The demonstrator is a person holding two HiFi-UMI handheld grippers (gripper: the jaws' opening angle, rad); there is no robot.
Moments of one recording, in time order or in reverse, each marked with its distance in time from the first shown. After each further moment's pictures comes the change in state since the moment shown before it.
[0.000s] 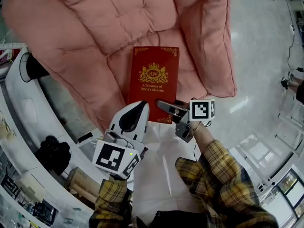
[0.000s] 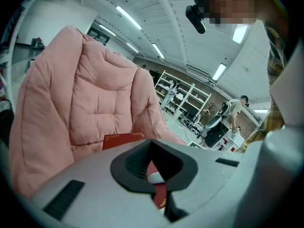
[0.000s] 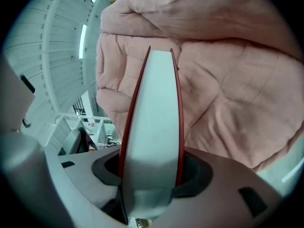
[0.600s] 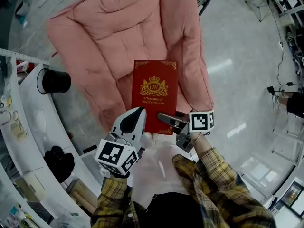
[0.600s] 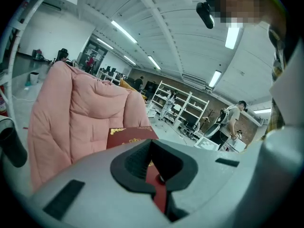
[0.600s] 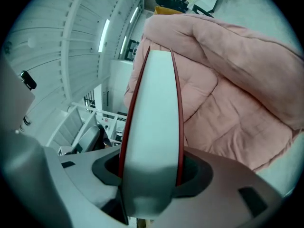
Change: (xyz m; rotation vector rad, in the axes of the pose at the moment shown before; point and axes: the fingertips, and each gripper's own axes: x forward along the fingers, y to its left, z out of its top) left arm -0.063 -0.056 0.100 0.043 -0.129 0.006; right arm -0.062 0.152 0.010 -0.180 -0.020 0.038
